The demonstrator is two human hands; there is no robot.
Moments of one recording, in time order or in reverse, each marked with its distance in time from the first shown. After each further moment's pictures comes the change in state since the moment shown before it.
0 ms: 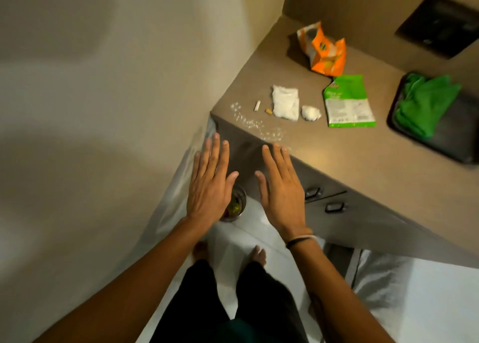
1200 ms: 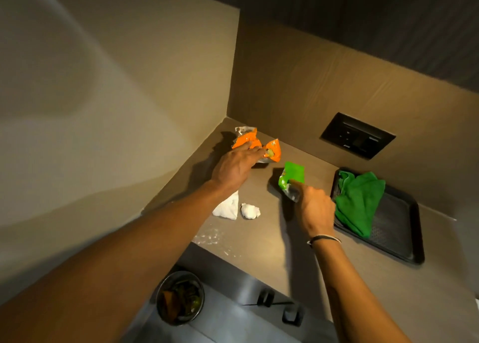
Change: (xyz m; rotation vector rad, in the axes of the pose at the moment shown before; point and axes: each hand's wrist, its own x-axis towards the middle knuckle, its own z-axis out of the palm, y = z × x) left_hand 0.314 0.152 -0.006 -0.148 -0.014 0.378; right_hand 0.191 0.165 -0.128 -0.359 -0.116 0.307
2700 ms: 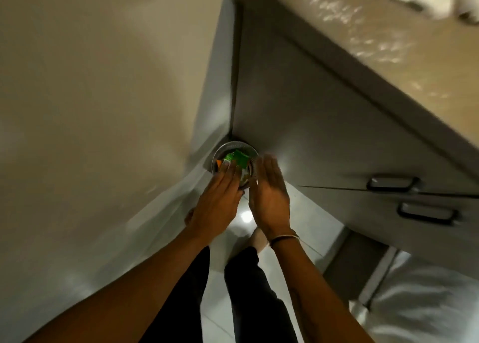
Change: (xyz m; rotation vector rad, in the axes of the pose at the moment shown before) left_hand -0.473 -0.090 0.232 0.061 -0.327 -0.378; right_hand -0.252 -0.148 0.380 0.255 -0.394 -0.278
